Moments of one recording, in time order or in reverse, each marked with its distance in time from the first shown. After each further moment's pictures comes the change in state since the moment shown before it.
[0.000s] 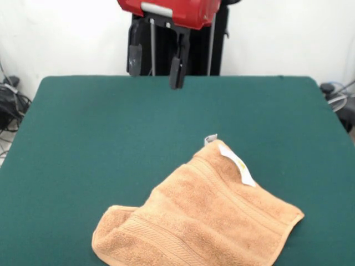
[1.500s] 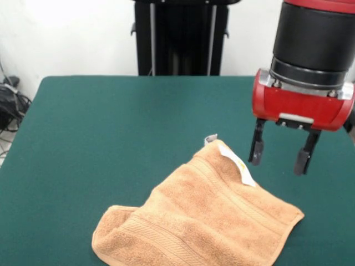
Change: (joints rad) arm 0.193 0.257 -0.004 -0.220 0.022 -0.009 0.000
